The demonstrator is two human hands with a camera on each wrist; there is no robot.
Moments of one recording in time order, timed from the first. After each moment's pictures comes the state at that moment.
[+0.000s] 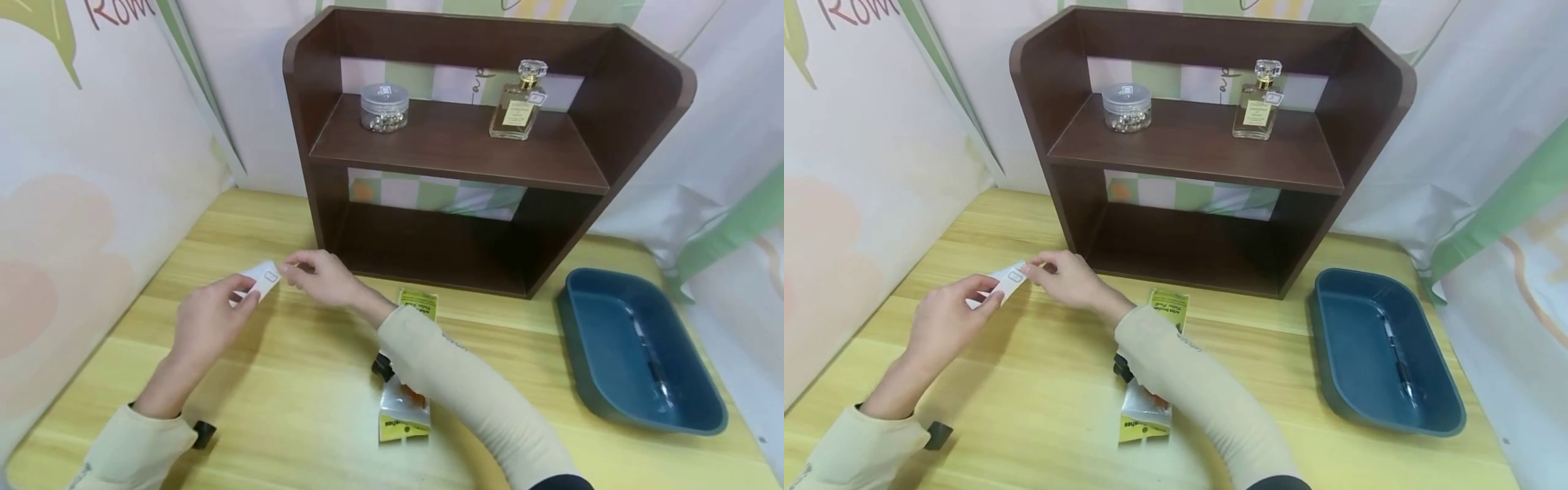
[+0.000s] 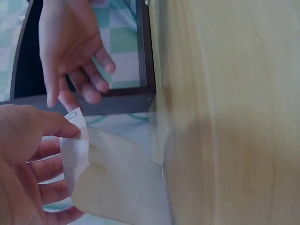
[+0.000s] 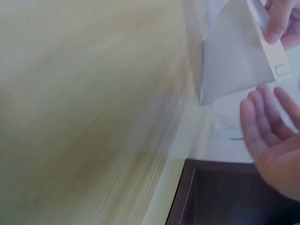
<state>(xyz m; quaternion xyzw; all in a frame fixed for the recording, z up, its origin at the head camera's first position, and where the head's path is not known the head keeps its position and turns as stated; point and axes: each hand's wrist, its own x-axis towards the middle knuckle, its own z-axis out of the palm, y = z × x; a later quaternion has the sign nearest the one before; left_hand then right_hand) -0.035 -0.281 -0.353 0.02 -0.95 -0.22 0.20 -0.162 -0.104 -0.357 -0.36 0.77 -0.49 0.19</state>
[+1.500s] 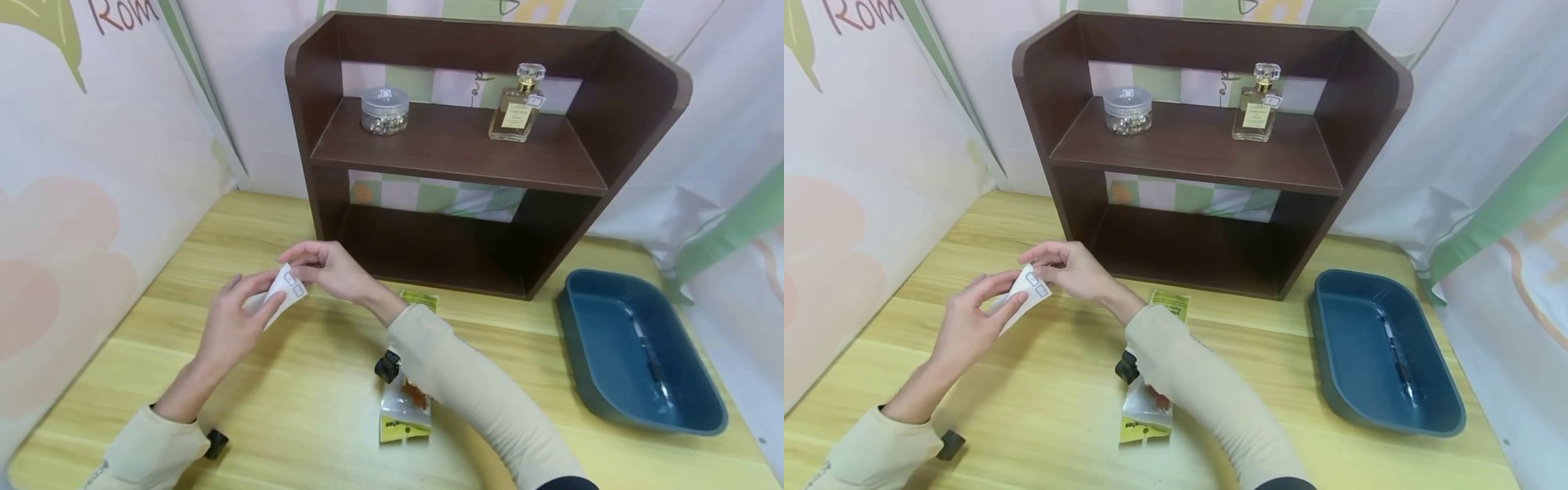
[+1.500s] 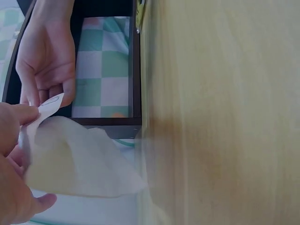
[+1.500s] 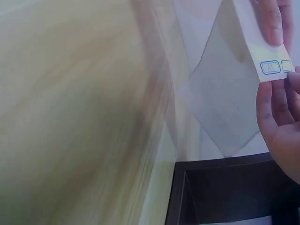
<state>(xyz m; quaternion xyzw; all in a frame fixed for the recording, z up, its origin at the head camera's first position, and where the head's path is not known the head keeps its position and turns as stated) -0.043 -0.260 -0.368 -0.08 -0.87 -0.40 0.29 -0.165 -0.093 -0.344 -0.38 0.64 -0.63 0.24</state>
